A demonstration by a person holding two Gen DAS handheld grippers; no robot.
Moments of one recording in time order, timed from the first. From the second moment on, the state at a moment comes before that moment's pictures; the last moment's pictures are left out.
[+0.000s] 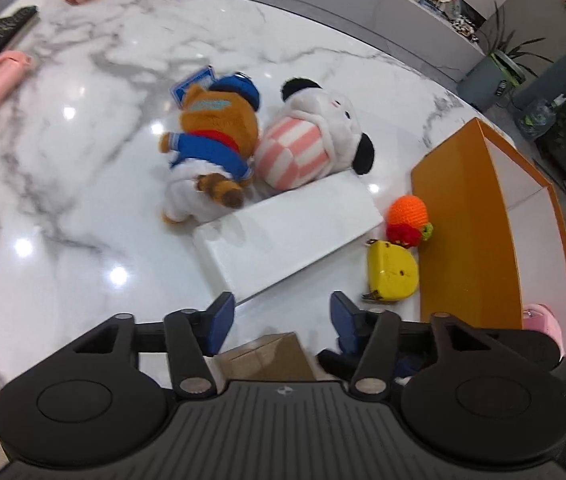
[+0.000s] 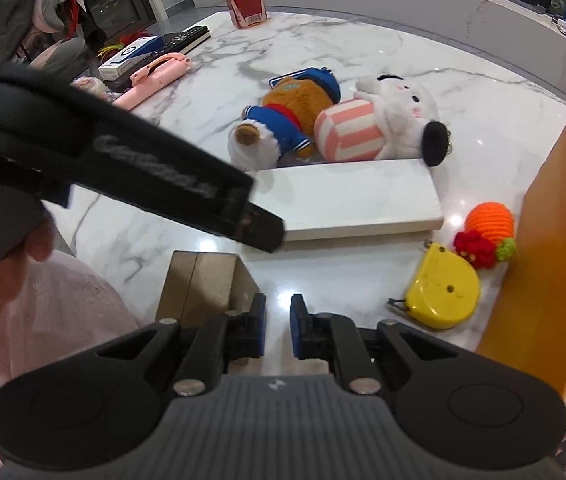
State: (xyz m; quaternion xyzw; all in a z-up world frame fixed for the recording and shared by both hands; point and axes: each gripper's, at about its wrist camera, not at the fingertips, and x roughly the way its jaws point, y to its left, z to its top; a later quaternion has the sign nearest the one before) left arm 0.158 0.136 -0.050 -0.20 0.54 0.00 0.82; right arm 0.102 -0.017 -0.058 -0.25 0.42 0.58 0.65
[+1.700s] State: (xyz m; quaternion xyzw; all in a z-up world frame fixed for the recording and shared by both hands) left arm 0.165 0.121 -0.063 -0.17 0.55 -0.06 0.82; right arm 0.145 0.049 -0.076 -0.60 0.35 0.58 0.43
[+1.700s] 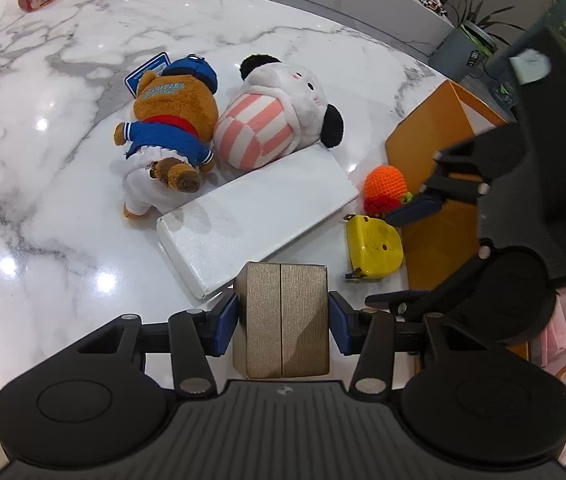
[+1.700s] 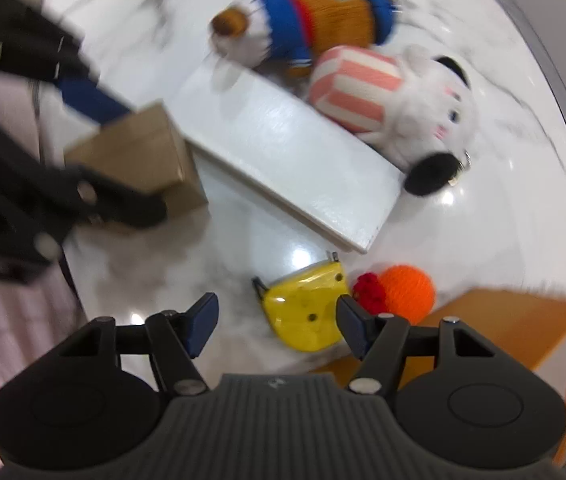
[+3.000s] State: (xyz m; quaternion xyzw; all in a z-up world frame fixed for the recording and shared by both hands) left arm 0.148 0.054 0.030 -0.14 0.47 -0.16 0.86; right arm 0.163 -0.058 0.060 -0.54 0.27 0.62 0.50
